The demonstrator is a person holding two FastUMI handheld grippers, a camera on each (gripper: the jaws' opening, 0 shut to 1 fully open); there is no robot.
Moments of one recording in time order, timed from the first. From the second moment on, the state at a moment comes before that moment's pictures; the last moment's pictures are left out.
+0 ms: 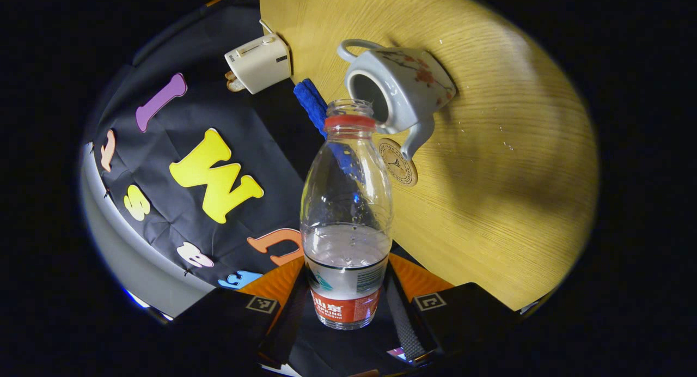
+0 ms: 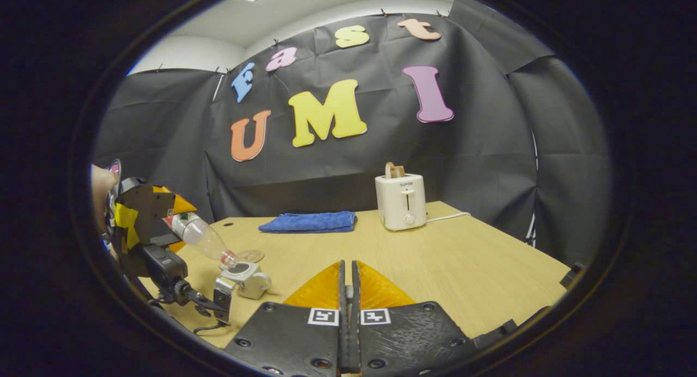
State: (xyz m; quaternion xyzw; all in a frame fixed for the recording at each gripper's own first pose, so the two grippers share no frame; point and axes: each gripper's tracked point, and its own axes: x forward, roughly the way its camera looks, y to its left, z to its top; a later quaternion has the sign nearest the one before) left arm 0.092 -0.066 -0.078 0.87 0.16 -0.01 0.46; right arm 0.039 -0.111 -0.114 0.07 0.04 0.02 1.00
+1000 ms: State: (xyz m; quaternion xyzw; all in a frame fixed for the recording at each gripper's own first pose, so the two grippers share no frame) left arm 0.107 -0.093 -0.085 0.83 0.12 -0.05 0.54; right arm 0.036 -0.101 -0.115 0.07 0.05 0.03 1.00
